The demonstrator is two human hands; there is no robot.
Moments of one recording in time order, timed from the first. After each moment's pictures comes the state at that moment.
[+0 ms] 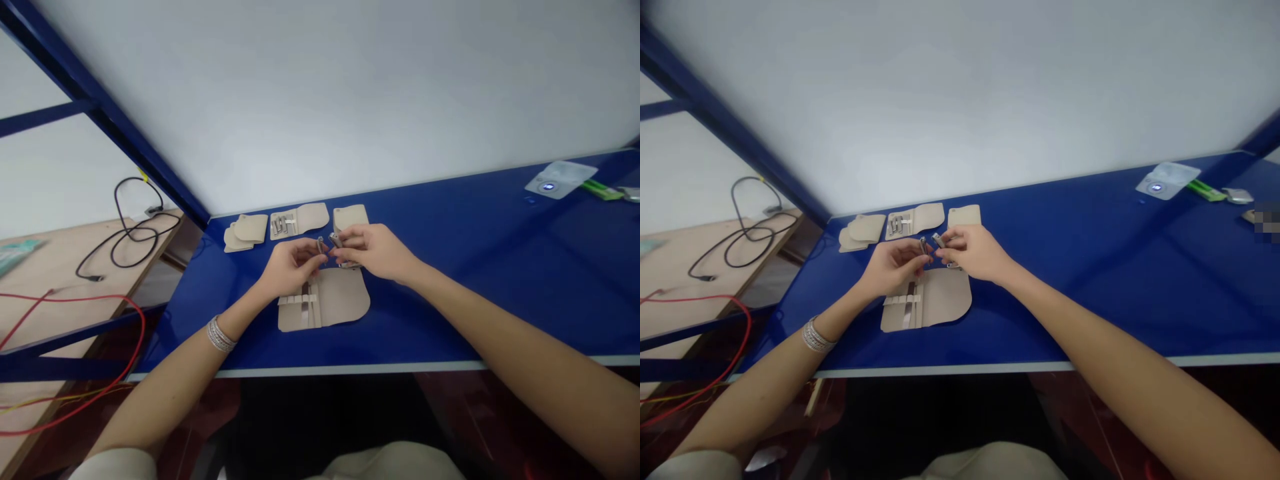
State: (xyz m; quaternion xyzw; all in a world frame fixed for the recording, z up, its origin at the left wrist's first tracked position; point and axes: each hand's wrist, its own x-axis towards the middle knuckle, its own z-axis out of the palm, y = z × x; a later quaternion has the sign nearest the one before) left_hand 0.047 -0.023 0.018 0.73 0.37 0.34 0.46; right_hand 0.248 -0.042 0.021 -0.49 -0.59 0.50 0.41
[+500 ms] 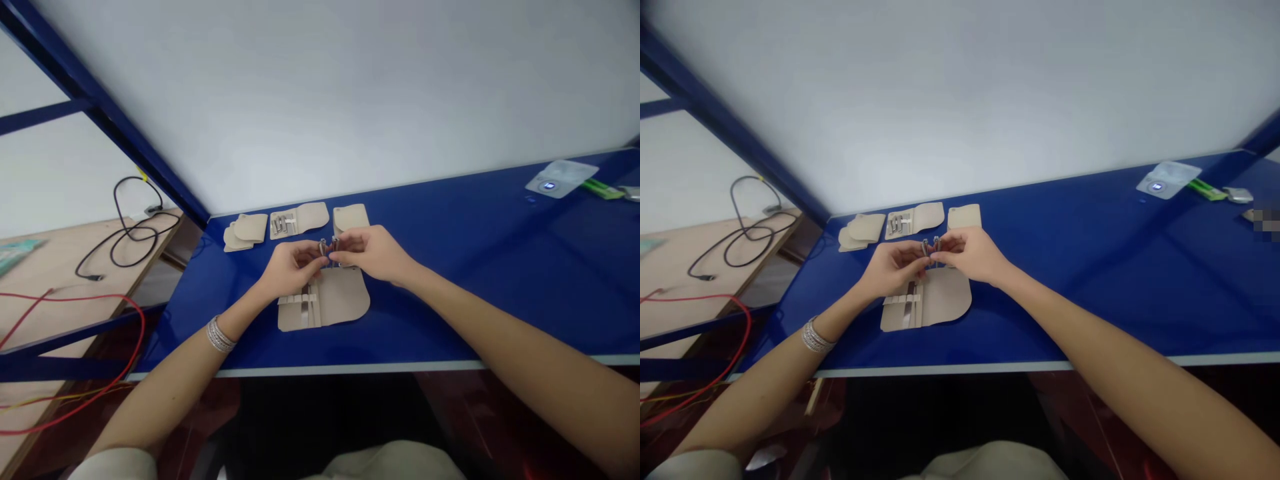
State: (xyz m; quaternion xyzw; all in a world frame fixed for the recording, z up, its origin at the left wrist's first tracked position) left_hand 0.047 -0.027 0.021 0.75 0.38 0.31 0.45; right_hand 0.244 -0.044 0.018 -0.46 -0.61 0.48 0.42
